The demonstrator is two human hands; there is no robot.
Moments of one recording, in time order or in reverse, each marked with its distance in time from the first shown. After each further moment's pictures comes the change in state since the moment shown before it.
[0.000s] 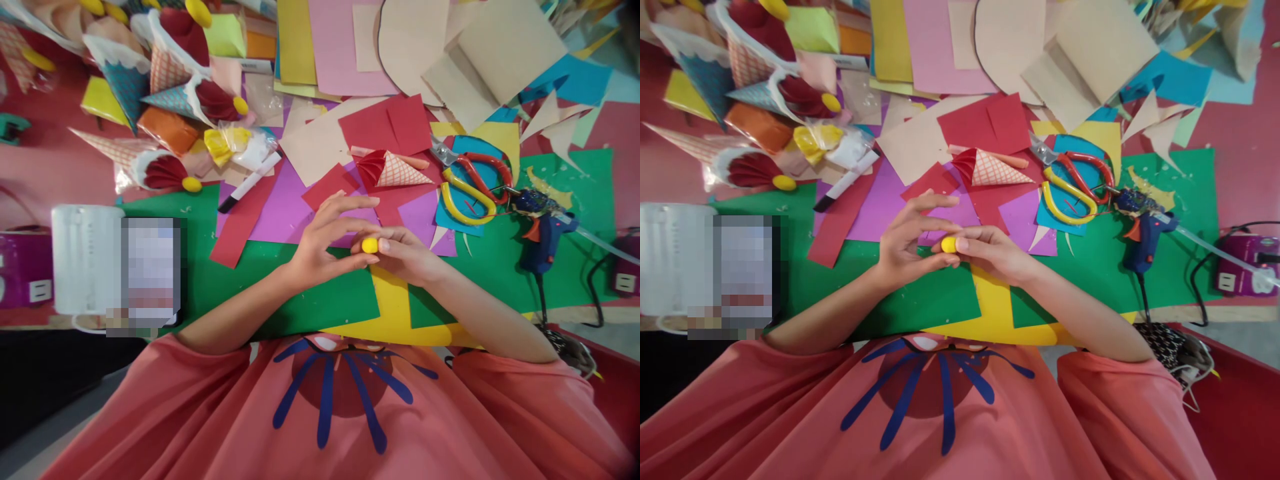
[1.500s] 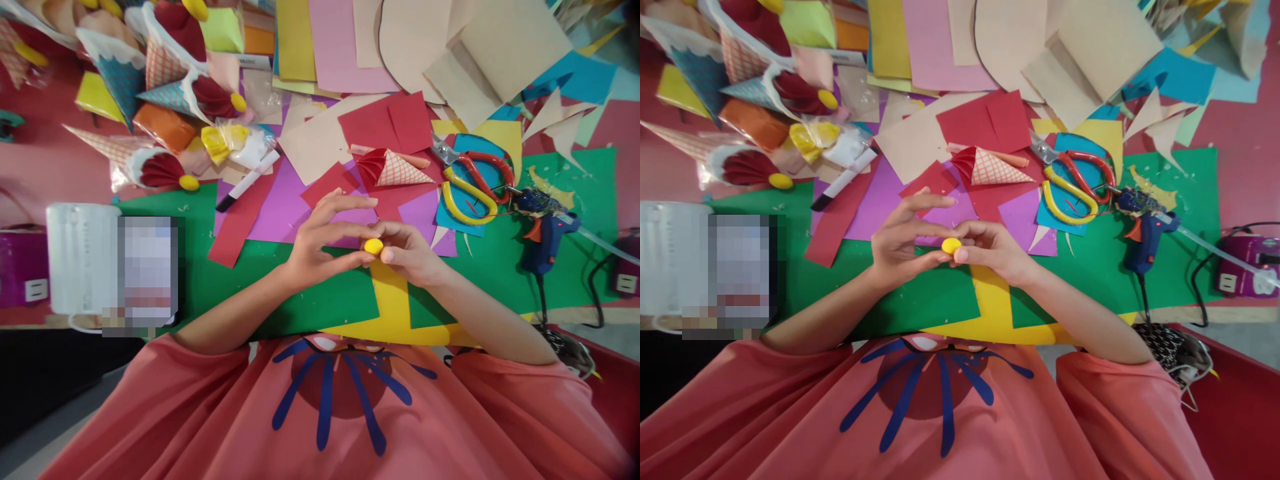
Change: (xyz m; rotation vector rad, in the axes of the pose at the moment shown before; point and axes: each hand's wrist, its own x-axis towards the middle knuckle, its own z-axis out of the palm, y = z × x) left_hand 0.001 0.000 -0.001 -0.027 0.043 0.041; right_hand -0.002 0.000 -0.003 -0.031 0.057 -0.123
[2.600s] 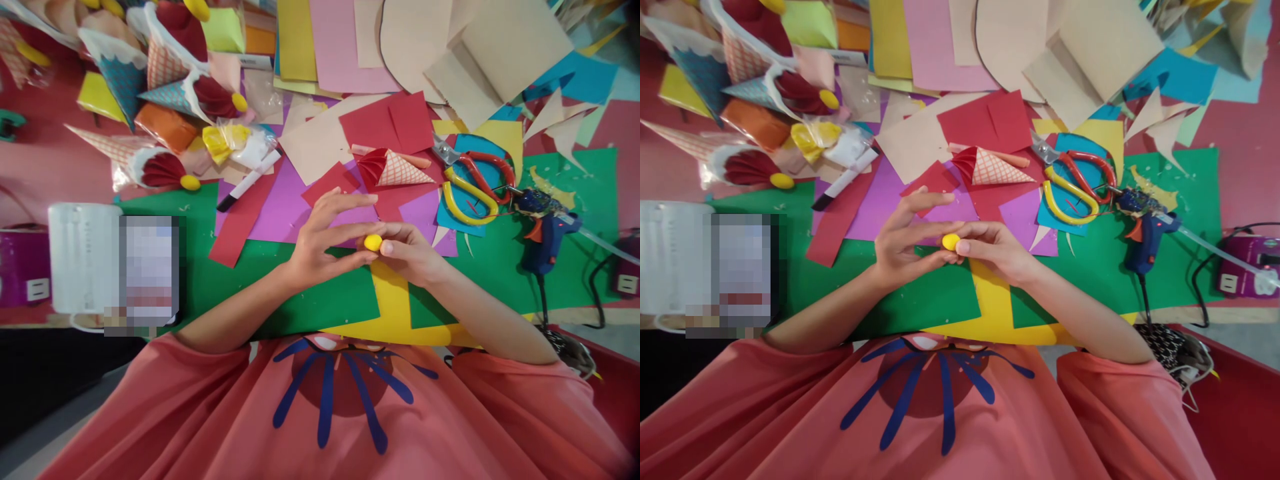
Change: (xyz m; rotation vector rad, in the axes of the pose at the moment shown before) left_hand -0.003 -0.003 0.001 0.108 0.000 0.045; right_hand -0.001 0.000 0.000 0.077 -0.020 0.024
